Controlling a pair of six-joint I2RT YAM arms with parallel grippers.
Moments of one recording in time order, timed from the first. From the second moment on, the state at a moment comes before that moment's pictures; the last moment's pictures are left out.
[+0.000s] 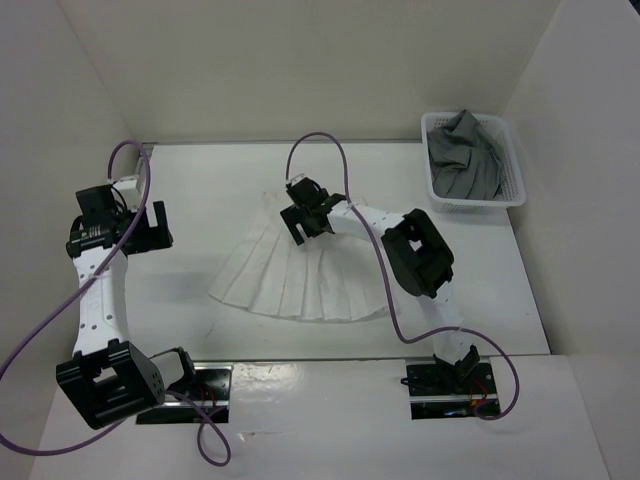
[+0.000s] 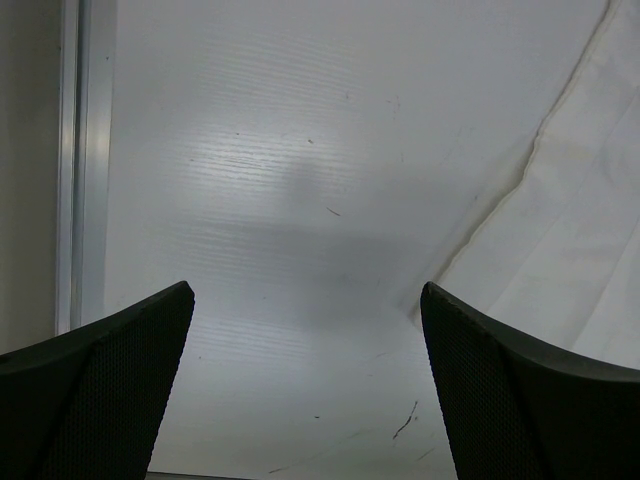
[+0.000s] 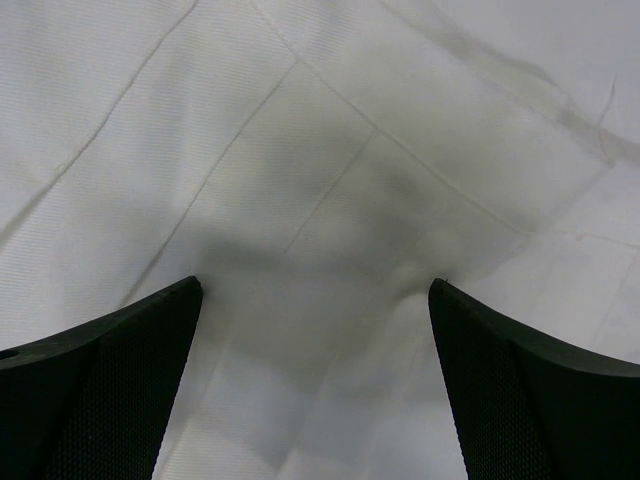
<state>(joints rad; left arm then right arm) 0.40 1.15 1.06 -0.75 0.19 0.13 0.72 2.19 1.64 -0.40 0.27 0.12</state>
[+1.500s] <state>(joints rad) 0.40 1.31 1.08 -0.72 0.35 0.18 0.44 1.84 1.32 -0.51 0.08 -0.10</state>
